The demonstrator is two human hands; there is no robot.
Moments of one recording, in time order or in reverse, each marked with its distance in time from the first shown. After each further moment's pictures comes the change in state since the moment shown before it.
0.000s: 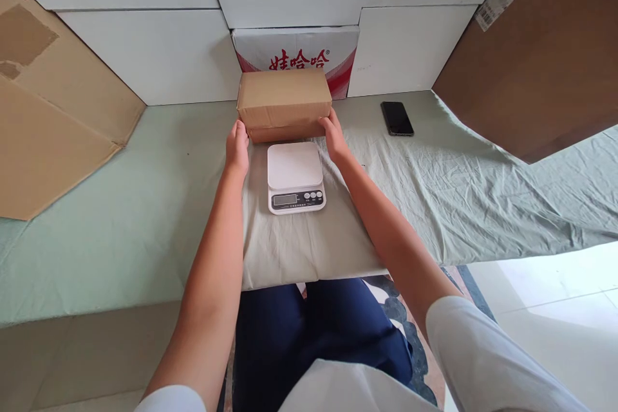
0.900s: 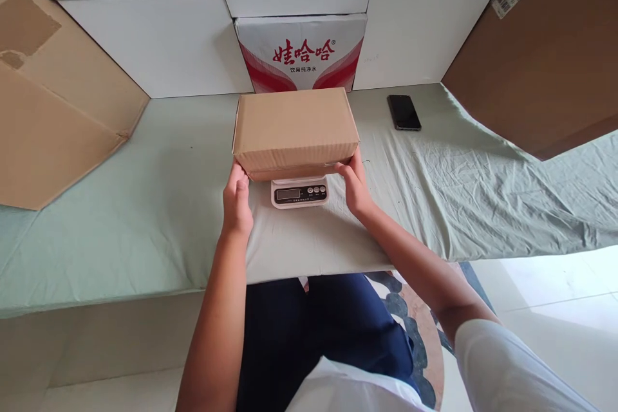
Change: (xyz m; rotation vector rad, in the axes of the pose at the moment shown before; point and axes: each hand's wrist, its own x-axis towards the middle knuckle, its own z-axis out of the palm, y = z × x) left_hand -0.155 0.054 -0.010 0.143 -0.048 0.117; right_hand -0.144 -0.061 -0.006 0.011 0.010 0.043
